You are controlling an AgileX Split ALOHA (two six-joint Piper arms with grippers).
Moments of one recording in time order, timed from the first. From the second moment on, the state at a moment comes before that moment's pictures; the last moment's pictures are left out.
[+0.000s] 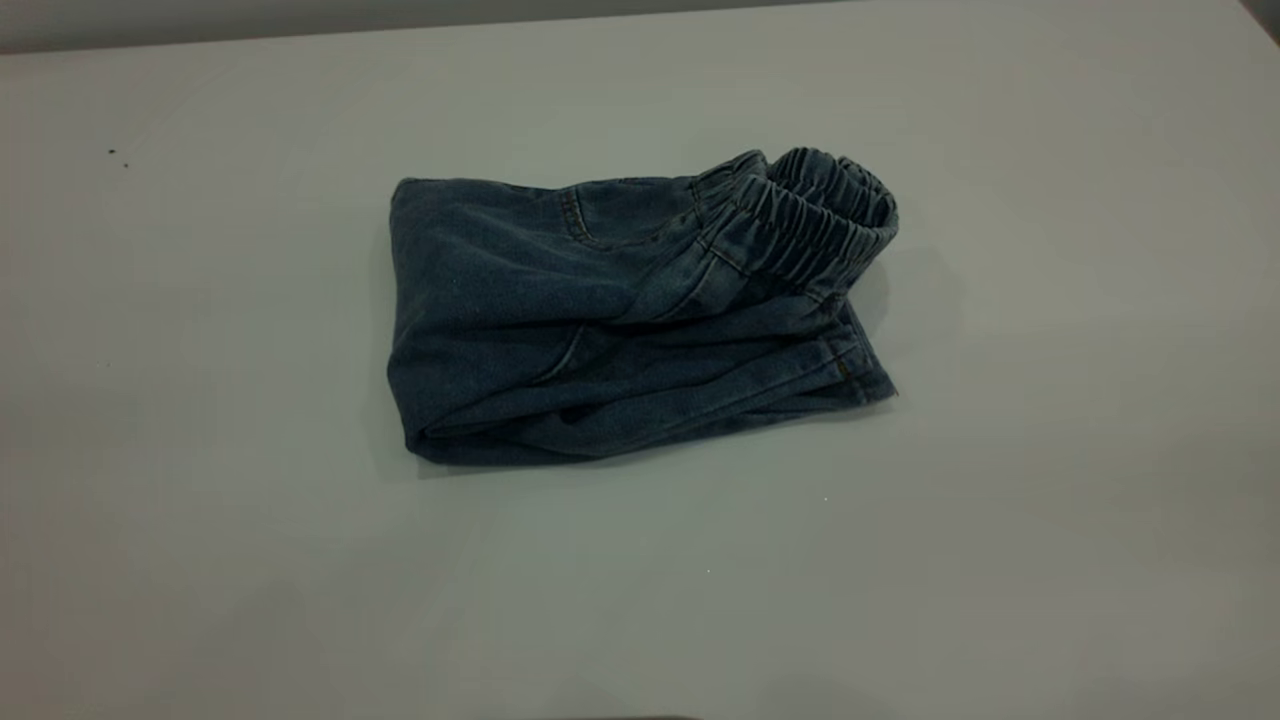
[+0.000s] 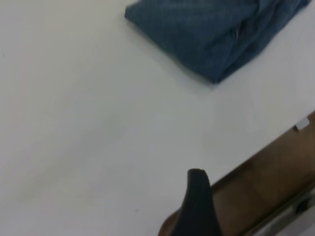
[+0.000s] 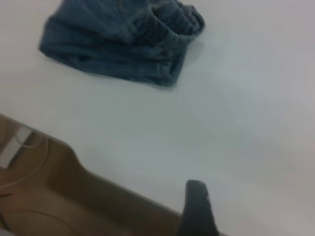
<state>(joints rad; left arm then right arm) -0.66 0.49 -0.82 0.11 1.17 -0.03 0.14 0.16 -0.57 0.25 1.20 -0.20</state>
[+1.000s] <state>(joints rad) -0.66 0.45 -0.49 0.02 1.11 -0.01 0.14 0.16 -0.48 0.22 1.15 -0.19</state>
